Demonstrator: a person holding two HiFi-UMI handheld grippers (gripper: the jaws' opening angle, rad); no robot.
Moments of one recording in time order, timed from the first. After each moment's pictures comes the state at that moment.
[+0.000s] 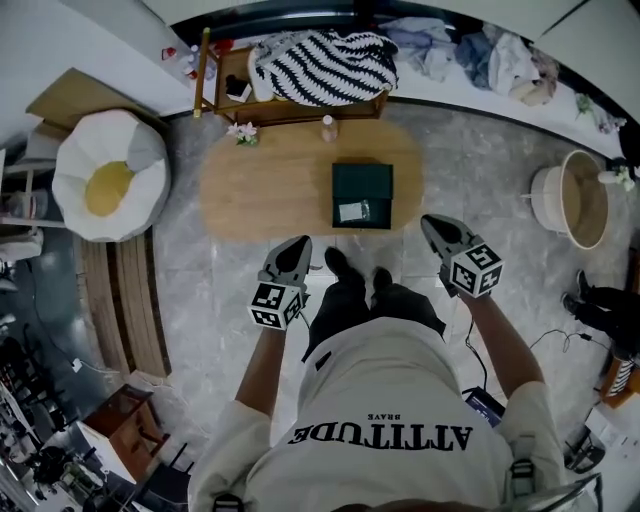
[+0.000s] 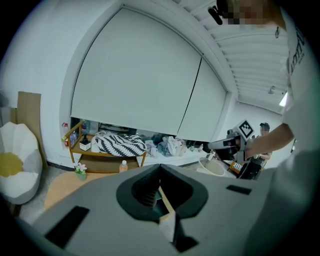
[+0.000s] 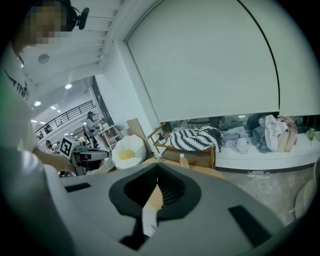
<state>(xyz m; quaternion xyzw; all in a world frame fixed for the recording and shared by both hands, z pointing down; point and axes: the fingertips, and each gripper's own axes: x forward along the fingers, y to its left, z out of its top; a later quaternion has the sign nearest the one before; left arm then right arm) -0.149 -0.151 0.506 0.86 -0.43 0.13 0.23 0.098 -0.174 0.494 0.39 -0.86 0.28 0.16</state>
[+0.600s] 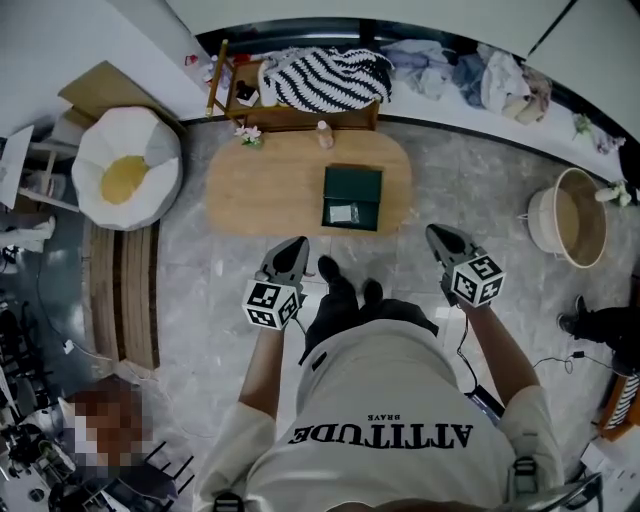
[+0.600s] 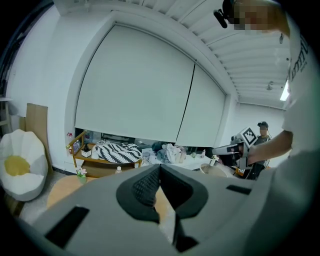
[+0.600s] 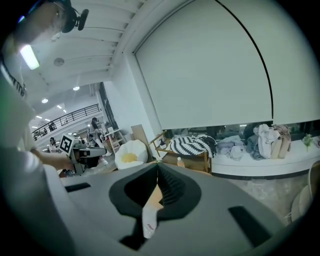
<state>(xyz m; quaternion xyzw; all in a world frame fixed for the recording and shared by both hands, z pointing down) -0.077 -0.059 0.454 0.86 -0.47 0.10 0.19 0.191 -0.082 0.458 0.39 -0.88 0.24 0.13</state>
